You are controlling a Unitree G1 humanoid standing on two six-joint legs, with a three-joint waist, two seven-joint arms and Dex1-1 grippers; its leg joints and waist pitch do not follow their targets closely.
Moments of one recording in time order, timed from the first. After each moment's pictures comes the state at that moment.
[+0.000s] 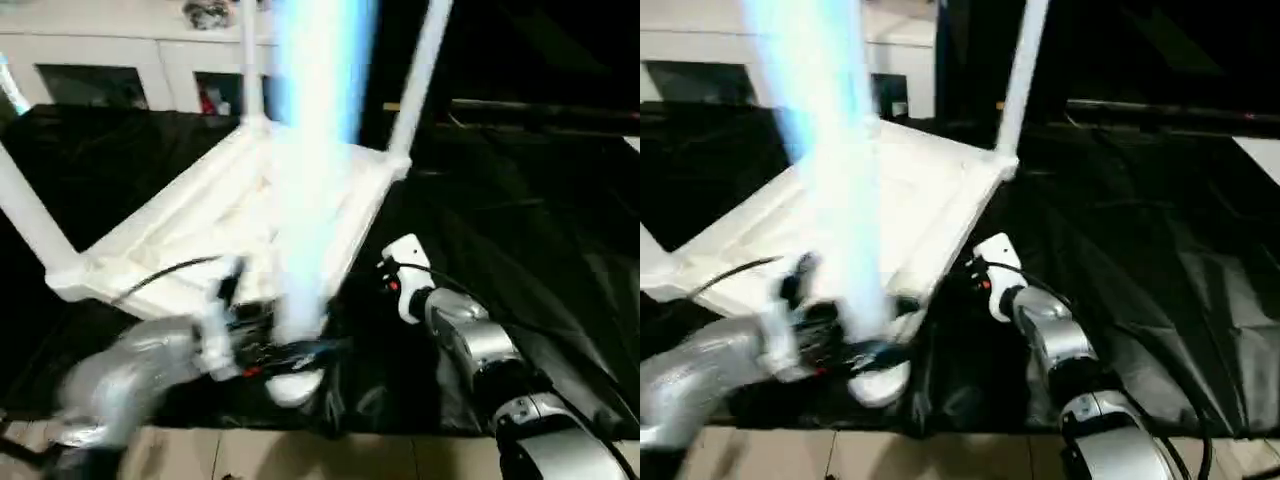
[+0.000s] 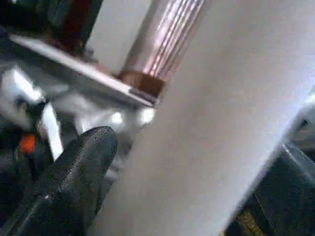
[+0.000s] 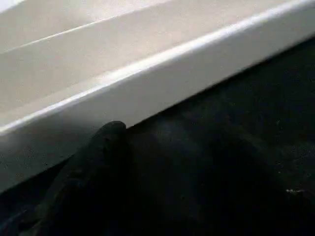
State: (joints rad) left arm -0.24 0.29 -0.14 -0.10 -0.69 0.58 -1.10; right arm -0.59 -0.11 0.11 0.88 0.07 0.05 0.58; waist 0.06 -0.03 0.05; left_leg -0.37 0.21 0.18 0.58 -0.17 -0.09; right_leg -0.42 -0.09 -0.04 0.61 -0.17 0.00
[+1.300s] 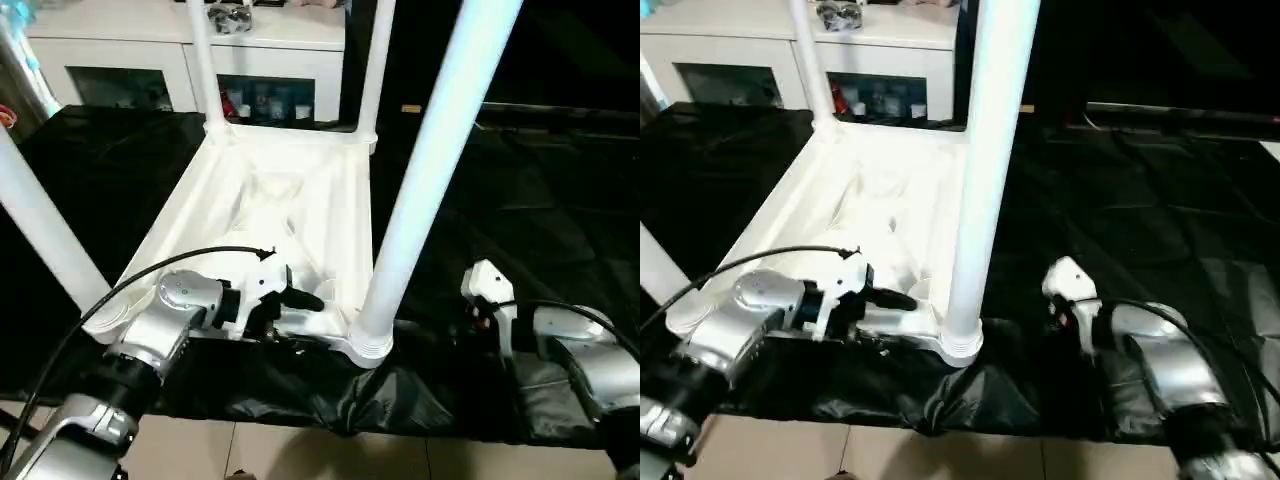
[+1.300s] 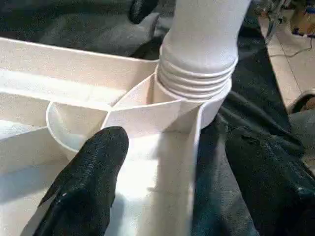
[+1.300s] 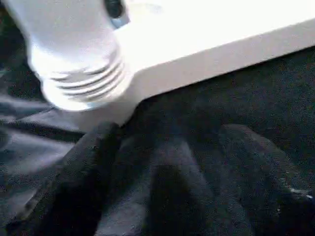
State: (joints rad) left arm -0.54 0.44 -0.35 0.53 -0.17 0.05 -1.26; right arm -0.28 -0.57 0.12 0.33 0.18 0.16 1.15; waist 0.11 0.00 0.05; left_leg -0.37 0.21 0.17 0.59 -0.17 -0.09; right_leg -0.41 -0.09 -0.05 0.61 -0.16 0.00
